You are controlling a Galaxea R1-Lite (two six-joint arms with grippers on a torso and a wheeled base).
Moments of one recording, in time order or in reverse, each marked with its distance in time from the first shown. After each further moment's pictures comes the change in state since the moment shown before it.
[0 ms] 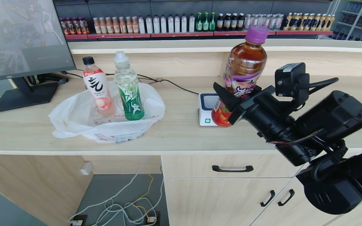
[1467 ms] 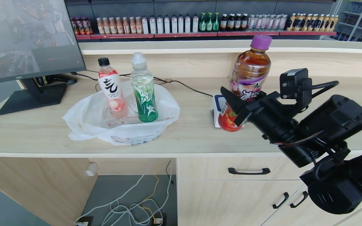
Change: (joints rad) left arm 0.000 0.000 0.000 0.000 0.000 -0.003; right arm -0.056 0.006 0.040 -0.005 -0.006 0.070
